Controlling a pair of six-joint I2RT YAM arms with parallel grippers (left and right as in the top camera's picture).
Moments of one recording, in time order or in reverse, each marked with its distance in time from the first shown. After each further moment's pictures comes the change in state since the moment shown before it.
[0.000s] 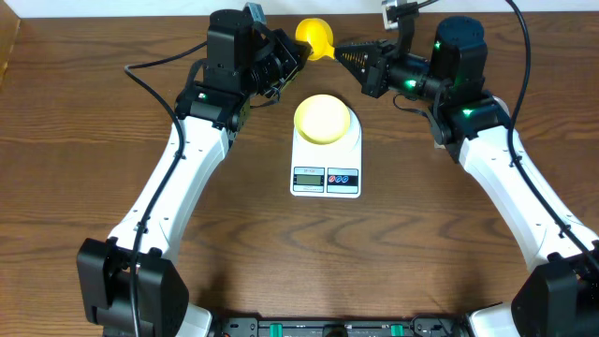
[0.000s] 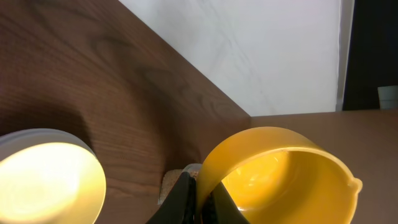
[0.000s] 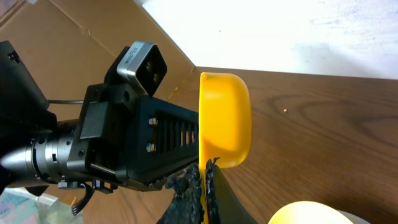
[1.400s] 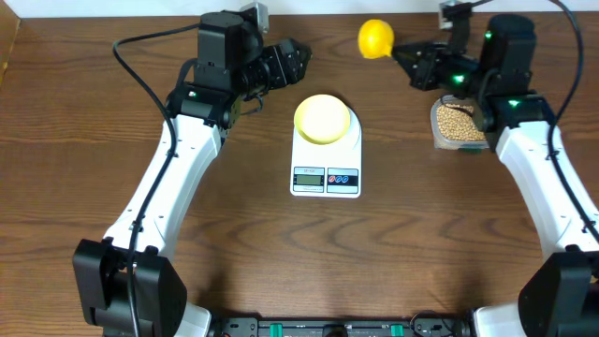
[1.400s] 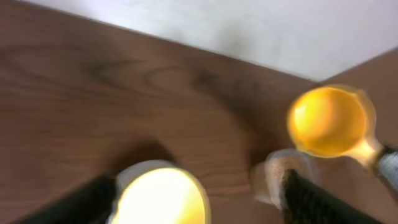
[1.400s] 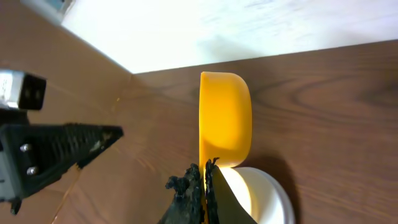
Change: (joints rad) left arm 0.043 0.000 0.000 -0.130 -0.063 0.537; right arm -0.217 0.000 0.001 -0.220 0.032 -0.082
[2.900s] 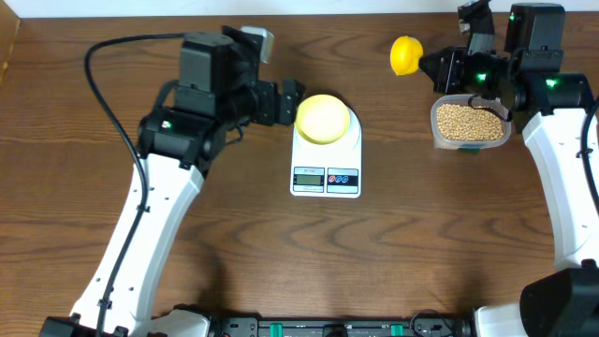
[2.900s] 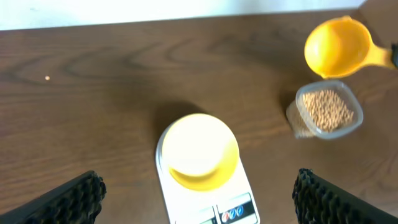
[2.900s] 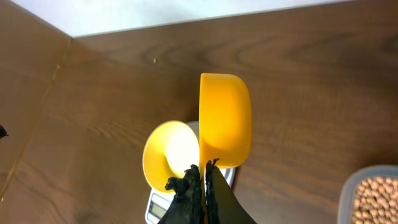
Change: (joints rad) left arm -0.048 -0.220 0.000 -0.315 -0.092 0.370; right arm -0.048 0.000 0.230 -0.546 0.131 -0.262
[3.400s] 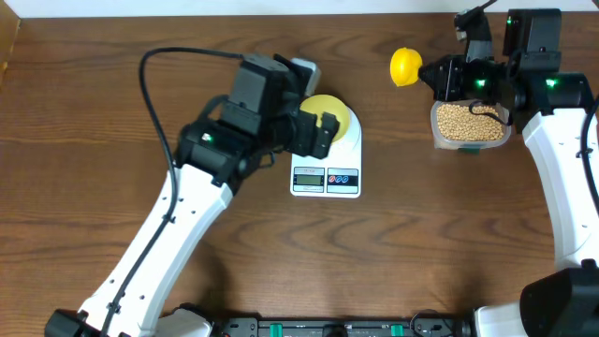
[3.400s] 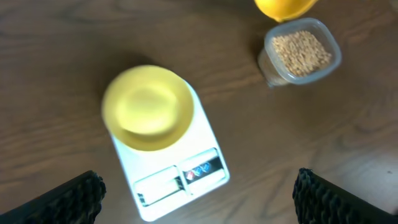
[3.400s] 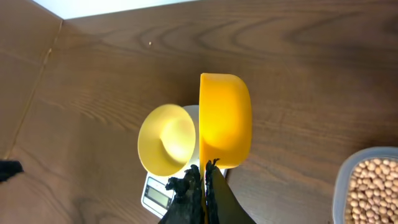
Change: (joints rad) left arm -0.198 0.000 -0.016 -0.107 -0.049 -0.044; right arm 0.000 0.000 0.000 -0.074 0.003 -0.052
